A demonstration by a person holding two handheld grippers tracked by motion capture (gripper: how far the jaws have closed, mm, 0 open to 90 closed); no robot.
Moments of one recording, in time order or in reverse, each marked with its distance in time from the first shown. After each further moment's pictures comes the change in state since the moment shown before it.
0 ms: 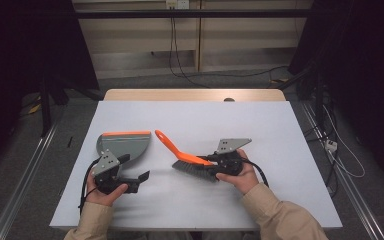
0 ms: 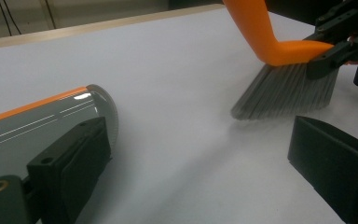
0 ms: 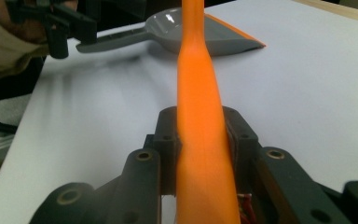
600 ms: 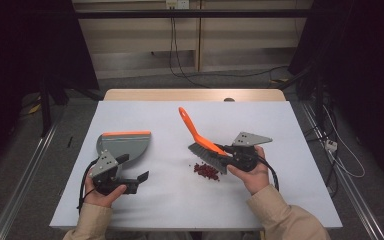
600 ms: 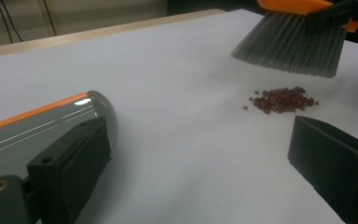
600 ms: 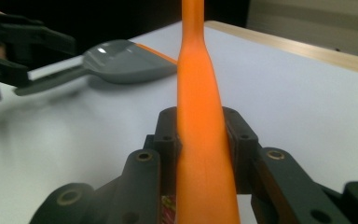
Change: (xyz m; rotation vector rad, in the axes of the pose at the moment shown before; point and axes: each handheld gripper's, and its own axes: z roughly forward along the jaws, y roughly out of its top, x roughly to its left) left arm -0.003 0.003 -0.005 -0.019 -0.004 0.008; right arm 0.004 0.009 -0.042 -0.069 -0.297 0.091
